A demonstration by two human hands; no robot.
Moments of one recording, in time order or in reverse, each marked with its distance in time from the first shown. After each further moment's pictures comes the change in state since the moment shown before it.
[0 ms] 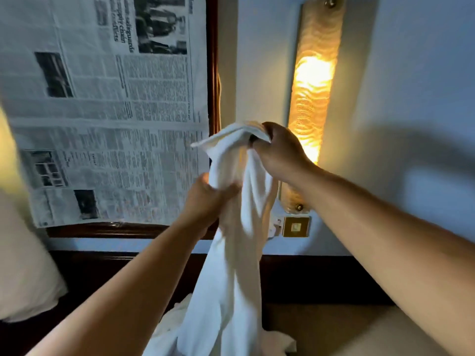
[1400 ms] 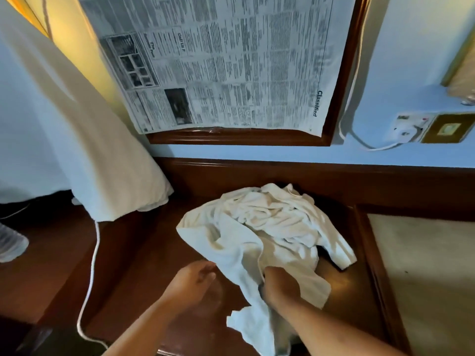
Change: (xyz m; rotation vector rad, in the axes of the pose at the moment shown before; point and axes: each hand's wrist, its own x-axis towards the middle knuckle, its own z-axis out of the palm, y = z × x) left_hand -0.210 -0.341 -0.263 0.682 -0.302 -0.589; right_hand -0.358 0.062 0.405 -0.311 -0.956 0.610
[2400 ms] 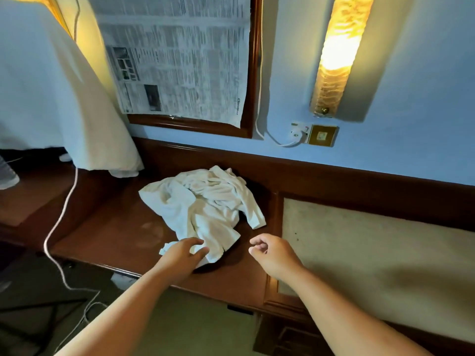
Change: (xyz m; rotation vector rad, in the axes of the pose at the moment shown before) left_hand -0.210 0.172 0.152 -0.010 0.053 0.001; right_hand -0.250 0.222 -0.130 0.334 0.140 -0.275
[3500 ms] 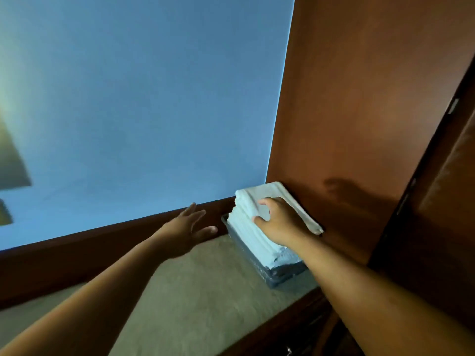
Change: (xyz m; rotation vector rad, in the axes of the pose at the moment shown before) left_hand -0.015 0.739 0.347 0.257 -0.267 0.957; right_hand -0.259 0.364 -0.623 -0.381 0.790 0.404
